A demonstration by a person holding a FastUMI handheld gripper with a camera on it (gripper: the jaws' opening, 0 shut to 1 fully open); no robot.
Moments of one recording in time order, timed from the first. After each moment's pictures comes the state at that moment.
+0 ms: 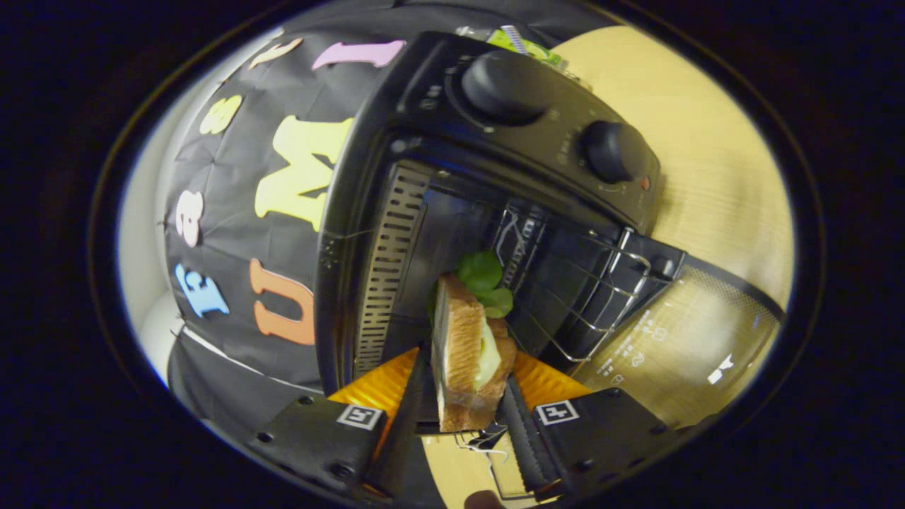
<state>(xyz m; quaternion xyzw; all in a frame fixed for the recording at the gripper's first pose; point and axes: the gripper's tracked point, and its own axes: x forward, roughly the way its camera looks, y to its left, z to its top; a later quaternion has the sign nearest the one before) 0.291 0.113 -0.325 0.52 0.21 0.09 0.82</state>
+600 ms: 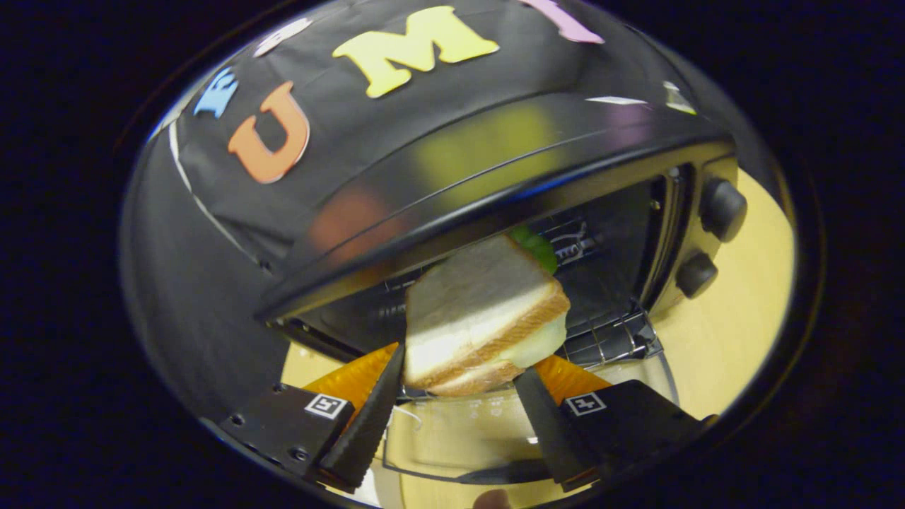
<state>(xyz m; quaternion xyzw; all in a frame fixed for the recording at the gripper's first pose) 0.257 0.124 -0.356 0.13 0.34 0.12 0.92</state>
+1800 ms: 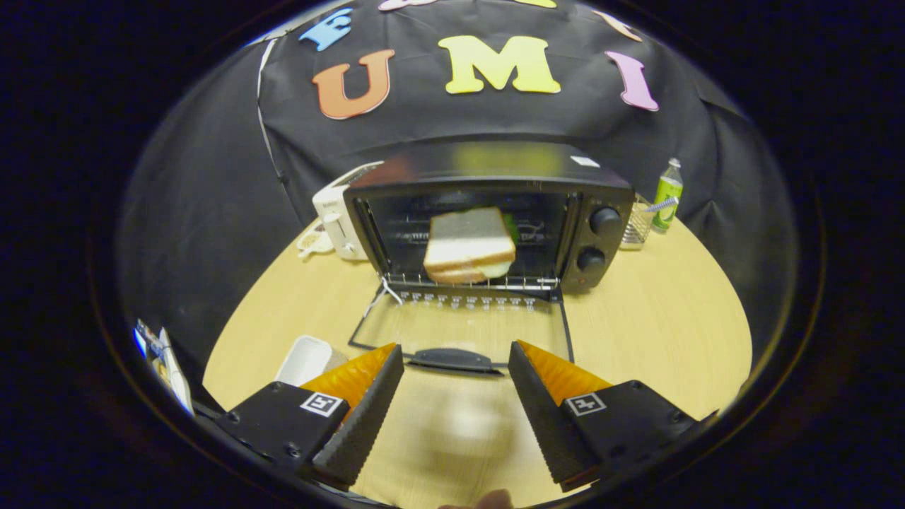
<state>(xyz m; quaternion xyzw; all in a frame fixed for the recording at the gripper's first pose) 0.112 0.069 -0.368 -0.03 0.33 0.12 0.94</state>
